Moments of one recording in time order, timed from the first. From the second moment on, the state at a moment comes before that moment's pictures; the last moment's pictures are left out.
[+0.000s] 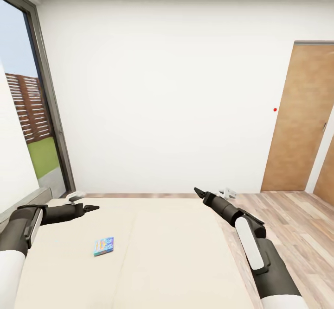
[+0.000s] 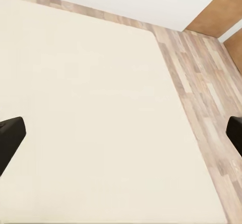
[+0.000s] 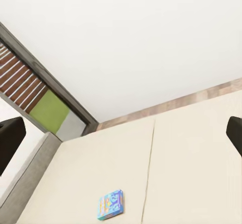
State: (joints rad) left arm -0.71 0.30 0.38 -0.82 -0.22 0.80 -0.98; right arm -0.45 0.03 -0.04 -1.34 -0.56 0.56 0.13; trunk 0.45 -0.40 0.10
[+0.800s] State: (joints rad) left arm -0.71 0.31 0.38 -0.82 -0.22 0.80 -0.98; right arm -0.45 0.03 -0.04 -1.34 -0.56 0.56 0.13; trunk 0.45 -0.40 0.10
